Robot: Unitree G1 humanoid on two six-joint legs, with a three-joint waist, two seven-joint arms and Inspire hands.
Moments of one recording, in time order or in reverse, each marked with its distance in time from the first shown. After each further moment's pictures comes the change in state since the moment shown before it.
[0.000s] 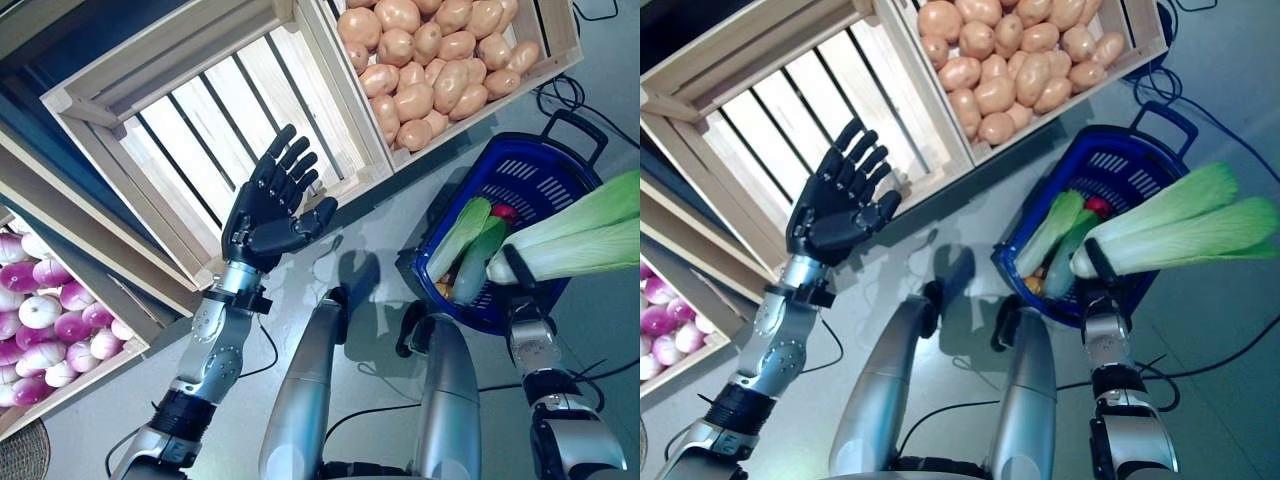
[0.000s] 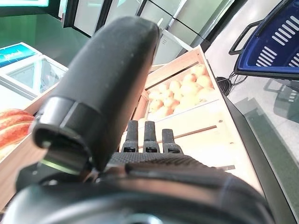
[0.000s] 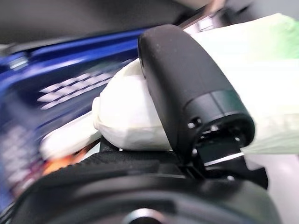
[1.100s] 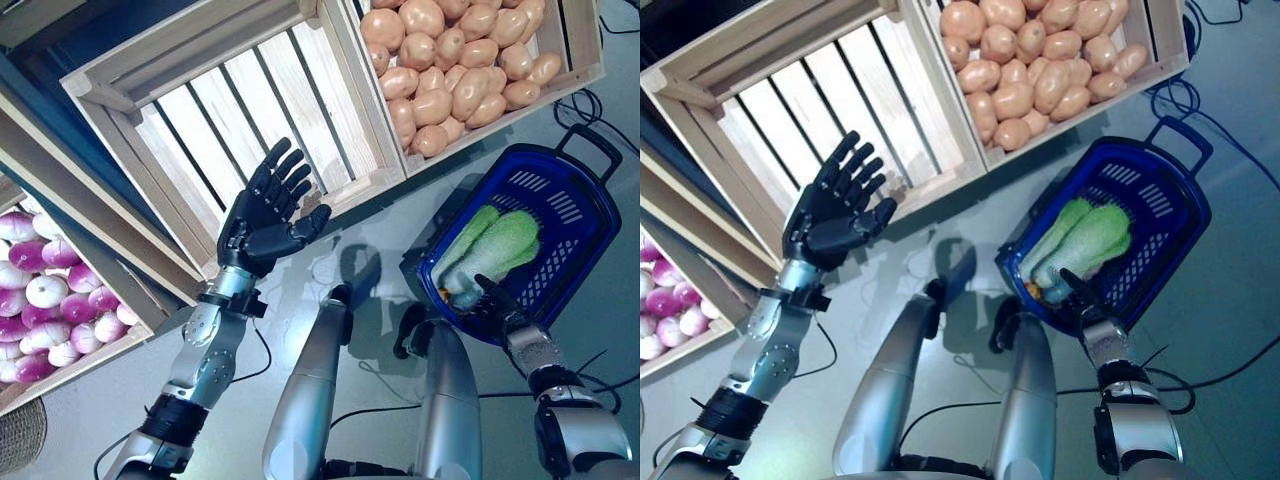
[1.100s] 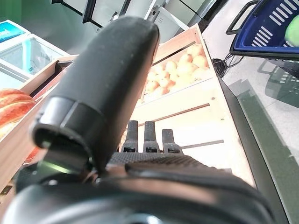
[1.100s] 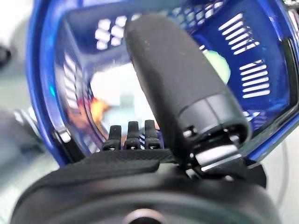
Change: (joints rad) left arm 0.027 0.034 0.003 -0.005 -0.011 0.025 0.018; right arm -0.061 -0.031 0.030 0.096 -0.327 0.091 -0.230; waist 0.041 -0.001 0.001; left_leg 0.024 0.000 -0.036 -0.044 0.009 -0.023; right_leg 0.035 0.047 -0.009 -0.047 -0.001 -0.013
